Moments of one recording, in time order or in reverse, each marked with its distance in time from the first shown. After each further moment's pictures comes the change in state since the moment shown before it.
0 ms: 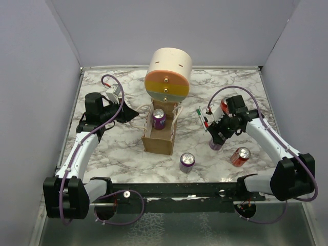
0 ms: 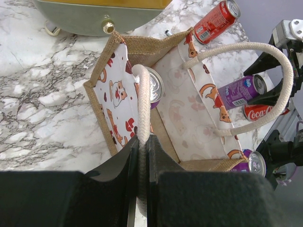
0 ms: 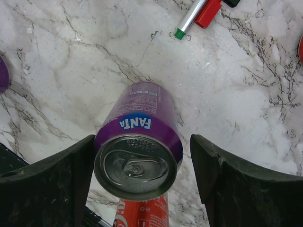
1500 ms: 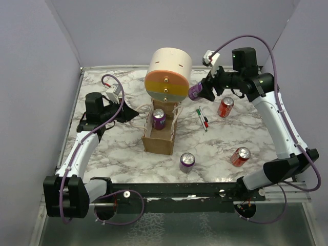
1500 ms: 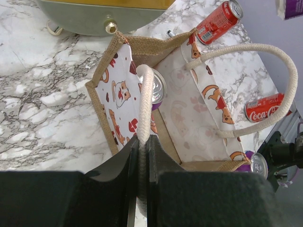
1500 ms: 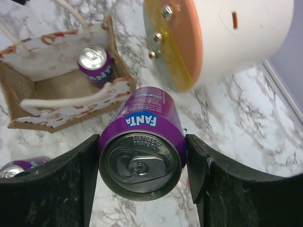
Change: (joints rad) left arm -0.002 0.010 0.000 0.008 -0.008 0.001; right arm 0.079 0.179 0.811 -0.093 -0.216 0.062
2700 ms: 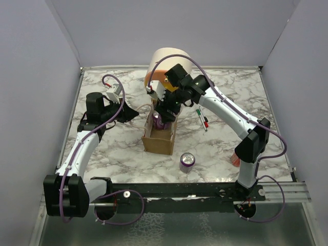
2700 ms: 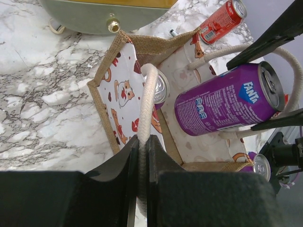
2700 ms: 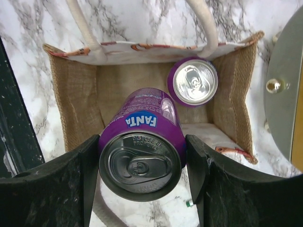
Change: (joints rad) left arm -0.007 0.010 0.000 0.001 -0.014 0.006; right arm 0.460 0.415 0.227 -0.129 0.119 0.028
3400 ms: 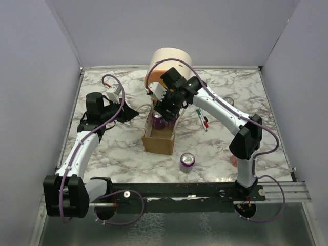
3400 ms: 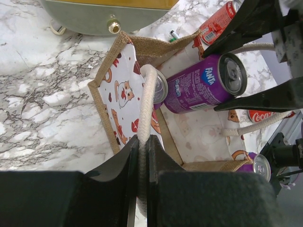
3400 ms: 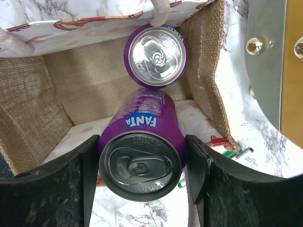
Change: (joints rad) left arm 0.000 -0.005 0.000 0.000 -0.003 -0.001; right arm 0.000 0.069 -0.001 -0.007 0.218 0.059
